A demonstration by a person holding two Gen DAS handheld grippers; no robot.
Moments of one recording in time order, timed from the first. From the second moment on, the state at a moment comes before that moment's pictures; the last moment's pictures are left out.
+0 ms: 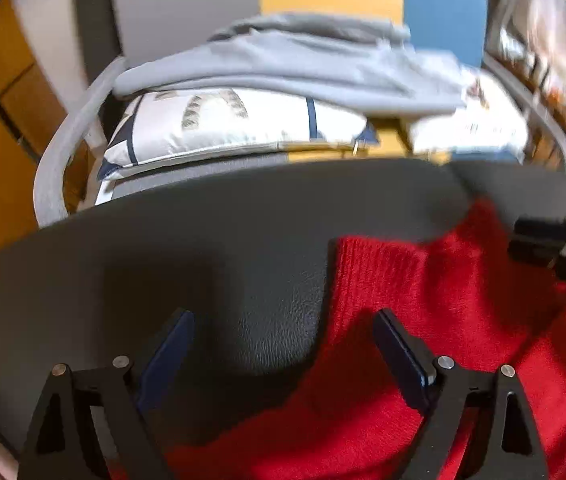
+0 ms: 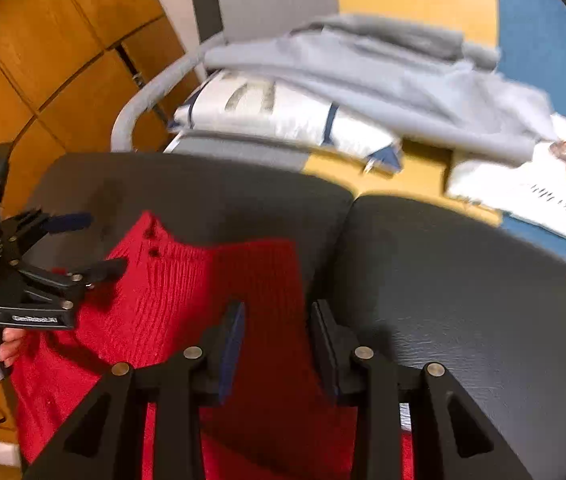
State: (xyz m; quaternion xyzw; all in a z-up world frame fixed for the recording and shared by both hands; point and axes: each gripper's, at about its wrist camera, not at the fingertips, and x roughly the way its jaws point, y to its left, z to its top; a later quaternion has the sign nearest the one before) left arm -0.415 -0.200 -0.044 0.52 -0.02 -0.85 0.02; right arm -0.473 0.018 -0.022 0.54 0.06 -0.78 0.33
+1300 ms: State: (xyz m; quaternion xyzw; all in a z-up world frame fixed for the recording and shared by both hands) left arm -0.153 -0.193 -0.008 0.40 0.08 -0.91 -0.02; right arm -0.246 0.140 0.010 0.43 -0.18 -0.83 0.29
